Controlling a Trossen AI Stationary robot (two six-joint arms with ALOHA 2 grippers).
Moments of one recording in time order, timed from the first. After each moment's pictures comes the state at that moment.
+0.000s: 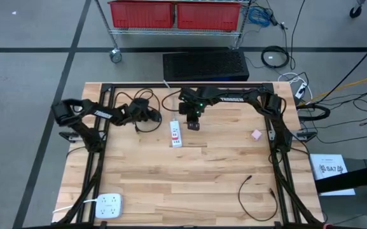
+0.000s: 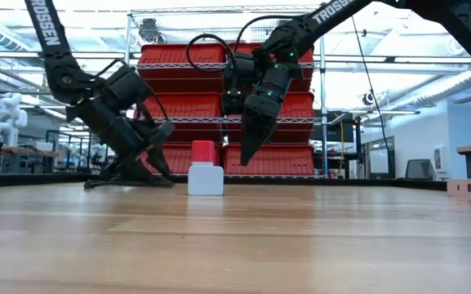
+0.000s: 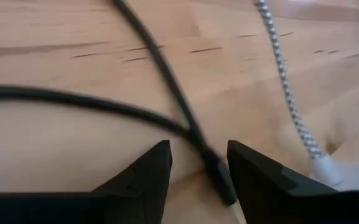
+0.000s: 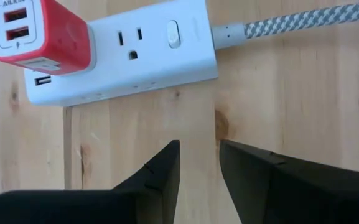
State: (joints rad) left arm 0.55 1.58 0.40 0.47 0.02 -0.75; right arm -0.36 2.09 1.62 -0.77 -0.27 -0.25
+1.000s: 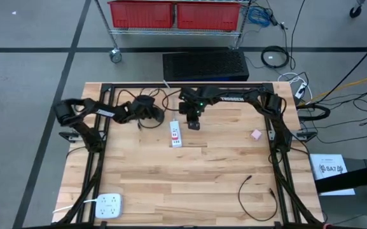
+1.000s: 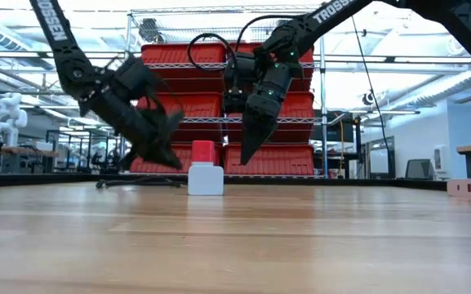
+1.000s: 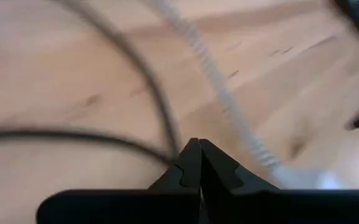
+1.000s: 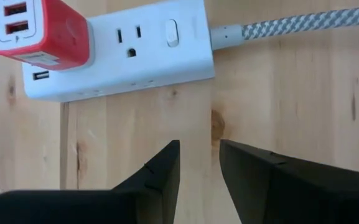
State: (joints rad) left arm 0.55 1.53 0.47 0.46 0.05 -0.56; right arm -0.37 2.08 1.62 -0.77 -0.27 -0.29
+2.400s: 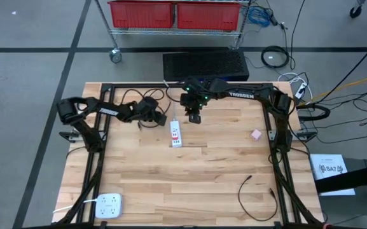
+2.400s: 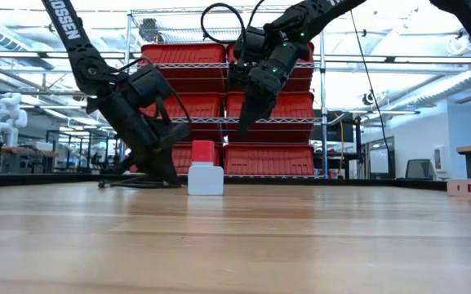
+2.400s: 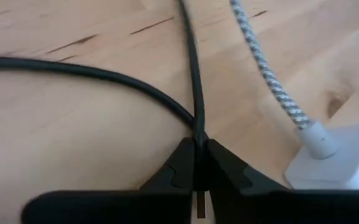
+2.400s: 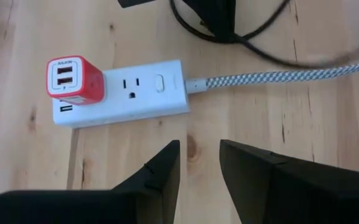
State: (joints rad) left arm 0.50 1.61 0.57 0.21 0.03 -0.57; right arm -0.40 1.97 1.62 -0.73 -0.27 -0.31
